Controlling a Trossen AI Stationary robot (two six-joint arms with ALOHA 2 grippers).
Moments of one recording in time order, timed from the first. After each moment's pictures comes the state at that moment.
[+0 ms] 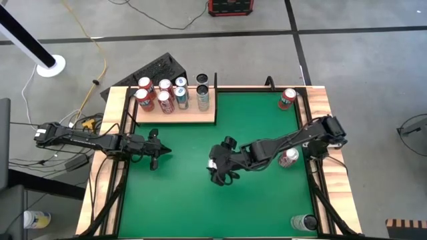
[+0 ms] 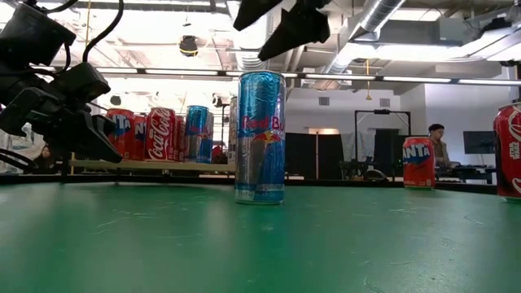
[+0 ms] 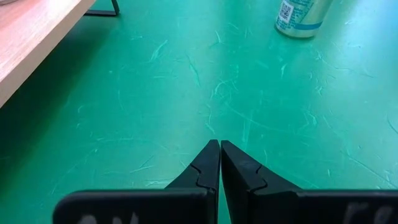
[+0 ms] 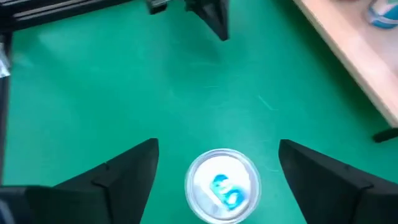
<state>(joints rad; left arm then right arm) -0.05 0.51 0.02 0.02 -0.16 -0.09 0.29 1.80 1.55 -0.57 0.39 0.51</state>
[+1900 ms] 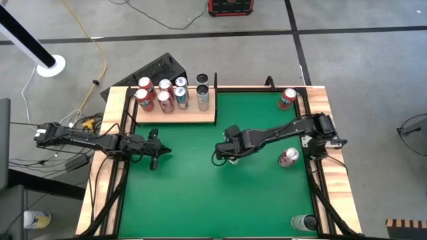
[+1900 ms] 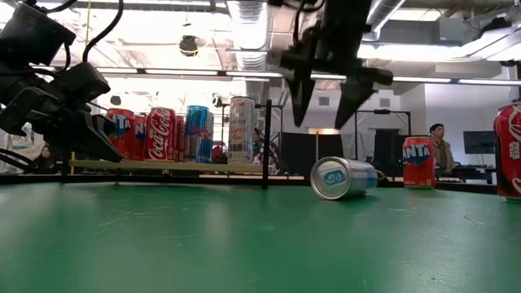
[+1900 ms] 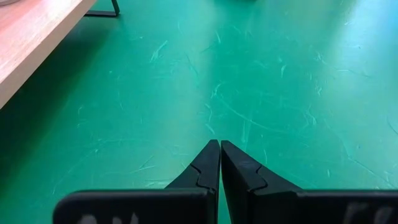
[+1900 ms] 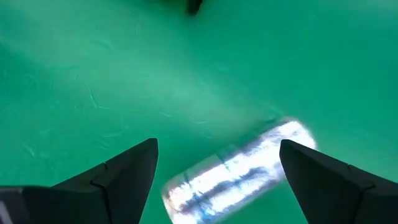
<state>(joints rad) -0.05 0.50 0.02 0.02 -0.16 -0.09 0.14 1.88 1.53 -1.07 0.46 1.26</state>
